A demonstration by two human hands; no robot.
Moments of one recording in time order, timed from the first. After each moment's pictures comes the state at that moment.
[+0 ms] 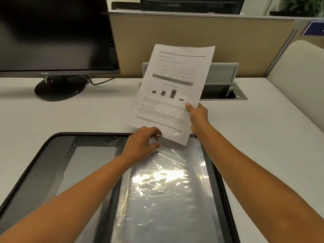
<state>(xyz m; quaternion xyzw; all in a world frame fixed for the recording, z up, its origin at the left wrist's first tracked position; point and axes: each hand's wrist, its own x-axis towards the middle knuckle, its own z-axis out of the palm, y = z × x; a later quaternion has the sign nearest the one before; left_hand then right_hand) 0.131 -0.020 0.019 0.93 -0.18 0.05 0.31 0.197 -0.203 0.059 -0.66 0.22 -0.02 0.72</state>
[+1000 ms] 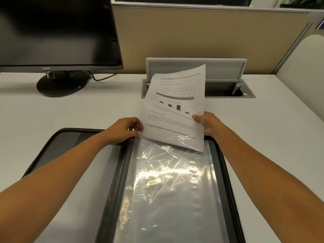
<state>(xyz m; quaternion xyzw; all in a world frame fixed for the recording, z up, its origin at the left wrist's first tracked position) 0.173 0.047 0.034 0.91 -0.14 -0.13 0.38 0.216 -0.237 0.031 -0.70 0.25 0.14 0.66</state>
